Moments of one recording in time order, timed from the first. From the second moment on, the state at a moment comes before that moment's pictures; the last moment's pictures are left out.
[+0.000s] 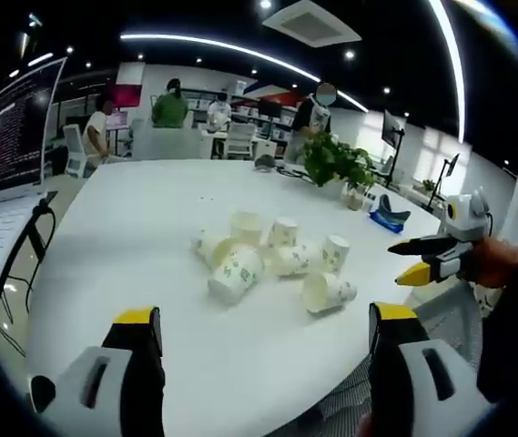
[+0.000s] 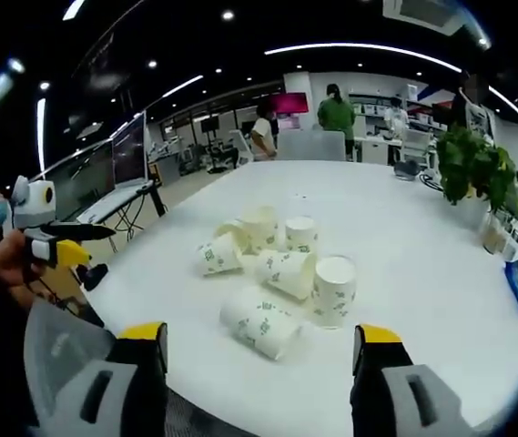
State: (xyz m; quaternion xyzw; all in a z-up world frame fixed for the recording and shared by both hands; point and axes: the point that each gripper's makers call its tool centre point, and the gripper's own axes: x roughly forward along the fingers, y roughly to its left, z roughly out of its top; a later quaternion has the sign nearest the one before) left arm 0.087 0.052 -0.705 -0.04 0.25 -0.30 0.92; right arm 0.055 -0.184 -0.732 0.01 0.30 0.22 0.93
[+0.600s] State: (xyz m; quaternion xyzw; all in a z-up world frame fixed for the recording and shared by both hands) left arm 0.084 0.050 -0.706 -0.04 0.25 -0.30 0.92; right arm 0.052 -0.185 -0.737 0.02 0.30 0.22 0.93
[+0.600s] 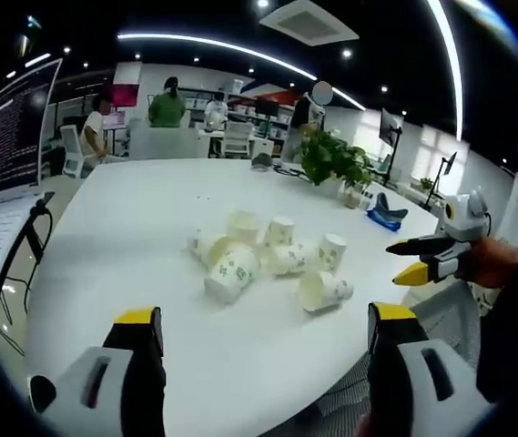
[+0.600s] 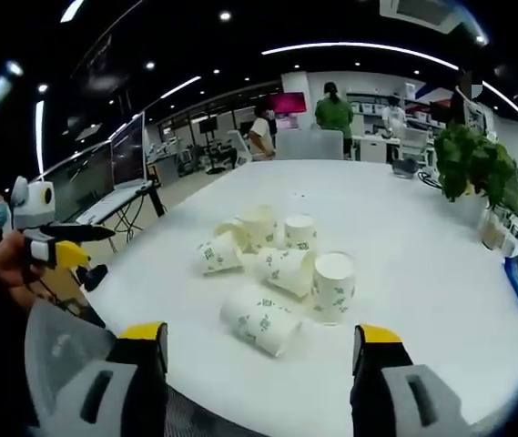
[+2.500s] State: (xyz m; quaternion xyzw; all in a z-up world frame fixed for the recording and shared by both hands) left arm 0.074 0.046 -0.706 -0.04 0.26 -0.31 0.91; right arm 0.045 -0.178 -0.734 0.01 0.30 0.23 0.93
